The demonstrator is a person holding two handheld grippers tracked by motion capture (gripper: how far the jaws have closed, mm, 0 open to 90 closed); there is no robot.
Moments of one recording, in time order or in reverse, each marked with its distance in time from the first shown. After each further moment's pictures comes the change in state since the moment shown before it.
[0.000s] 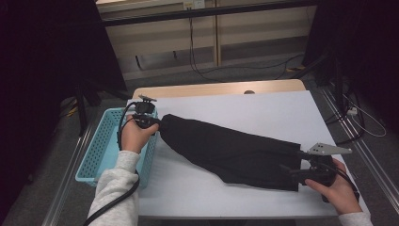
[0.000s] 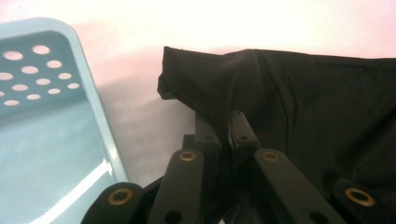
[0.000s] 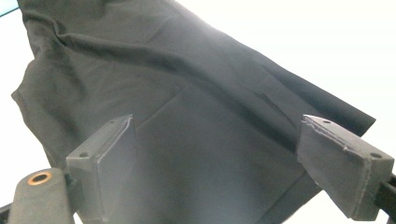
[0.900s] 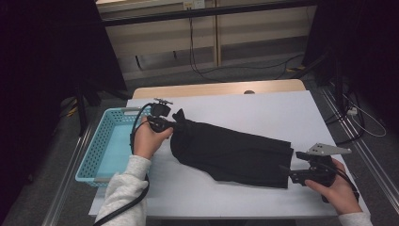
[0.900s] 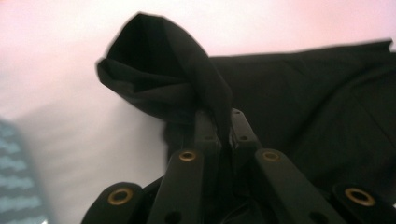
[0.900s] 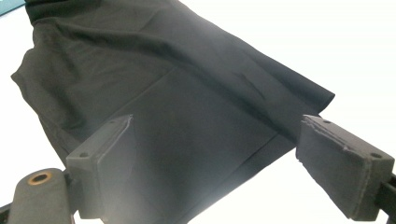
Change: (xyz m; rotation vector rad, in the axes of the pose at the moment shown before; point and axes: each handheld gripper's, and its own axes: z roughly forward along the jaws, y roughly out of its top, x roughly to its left) left arm -0.061 -0.003 0.019 -0.013 -0.102 0.137; right arm 0.002 0.000 0.000 0.005 0.007 -0.009
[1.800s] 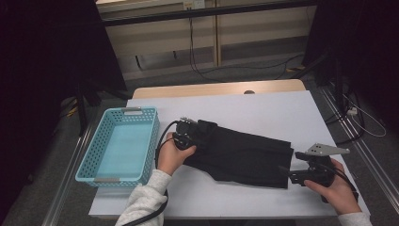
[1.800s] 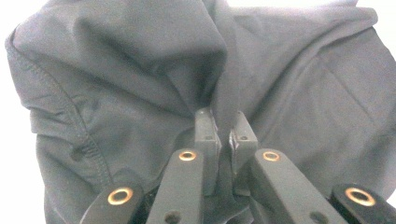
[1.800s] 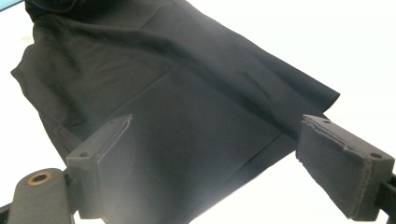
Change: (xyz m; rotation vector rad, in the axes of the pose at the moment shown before) left arm -0.037 -0.025 0.060 0.030 -0.132 0.043; right arm 0.001 0.000 0.002 0.011 0.003 -0.008
